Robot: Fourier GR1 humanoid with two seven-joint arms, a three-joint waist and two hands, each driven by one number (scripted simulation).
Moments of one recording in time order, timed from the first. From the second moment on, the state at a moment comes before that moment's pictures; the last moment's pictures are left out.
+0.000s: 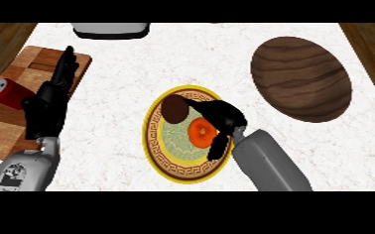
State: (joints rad) left arm -0.21 0.33 -0.07 -1.59 -0.05 0.24 0.17; right arm -0.49 -0.04 0.43 -1.11 0.71 0.38 0.13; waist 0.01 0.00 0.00
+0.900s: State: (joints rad) left arm -0.23 0.28 0.00 -1.59 -0.11 0.17 0.18; right arm -0.49 -0.02 0.49 -1.11 0.77 0.20 0.04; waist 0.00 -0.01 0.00
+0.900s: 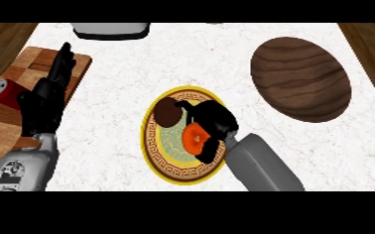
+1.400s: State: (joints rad) left arm -0.26 0.26 -0.03 -1.58 -0.12 0.16 0.19; right arm -0.52 0.00 0.82 -1.29 0.62 -0.20 0.67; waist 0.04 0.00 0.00
